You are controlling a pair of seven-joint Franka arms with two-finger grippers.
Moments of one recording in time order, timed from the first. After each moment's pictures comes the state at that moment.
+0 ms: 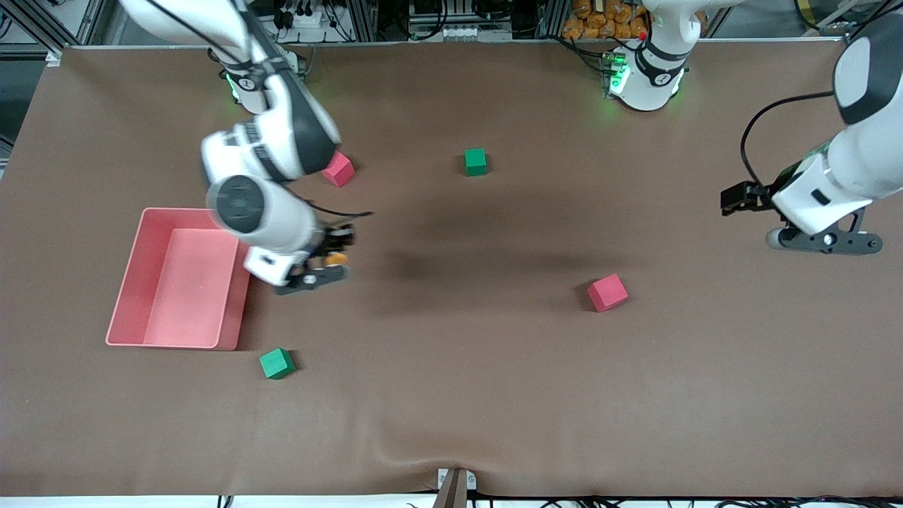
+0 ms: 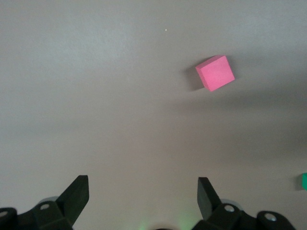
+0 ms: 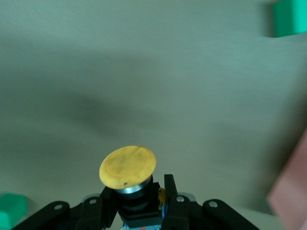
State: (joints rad) left arm 0.12 0.12 -0.23 -1.66 0.05 1.60 -0.03; right arm 0.53 0.45 -0.04 -1.58 0.14 1.87 0.23
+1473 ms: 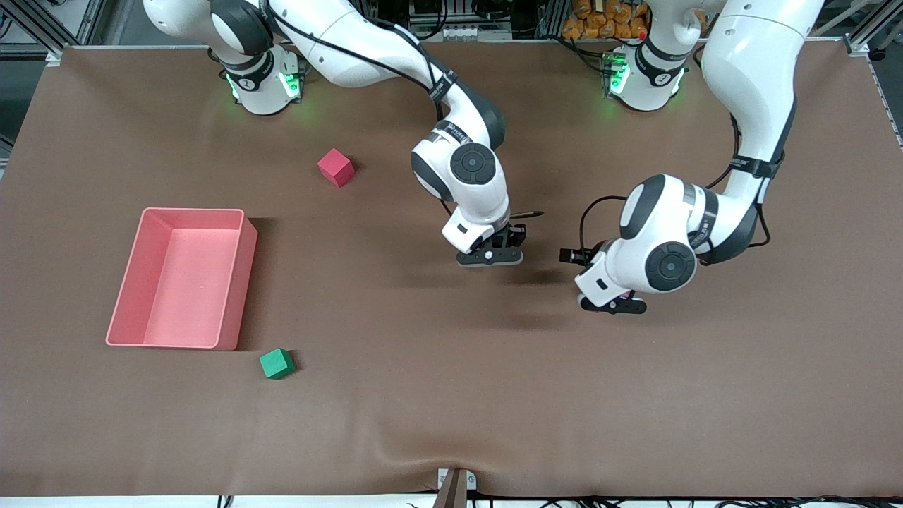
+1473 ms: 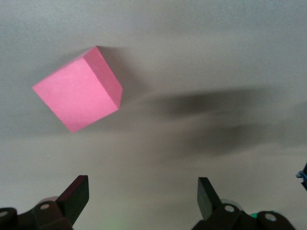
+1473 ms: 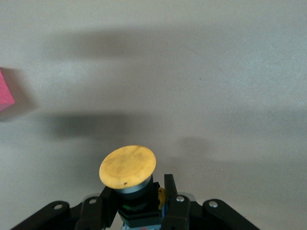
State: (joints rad) left arm -0.14 0.54 -0.25 -1.65 -0.05 1.86 -0.28; right arm 0.89 0.89 -0.05 -1.16 0.15 2.21 0.78
